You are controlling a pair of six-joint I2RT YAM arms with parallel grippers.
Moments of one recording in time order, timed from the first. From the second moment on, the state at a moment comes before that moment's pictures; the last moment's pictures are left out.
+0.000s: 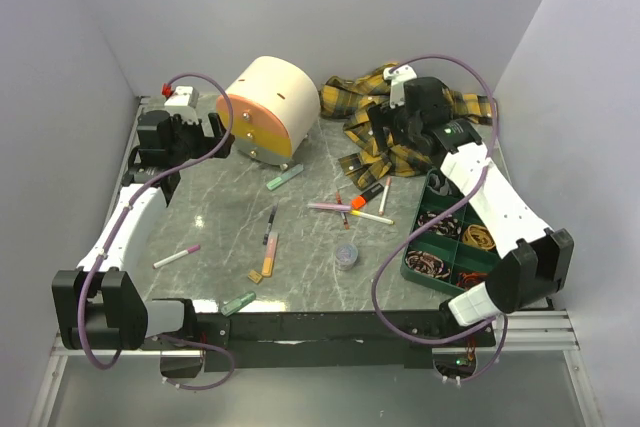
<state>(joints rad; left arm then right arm) -0.02 1.26 0.99 -0.07 0.29 -0.13 0.36 1.46 1.45 -0.59 0.11 -0.12</state>
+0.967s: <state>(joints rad) -0.11 1.24 0.64 0.32 0.39 -0.12 0.36 2.07 1.98 -0.38 -0.34 -0.05</state>
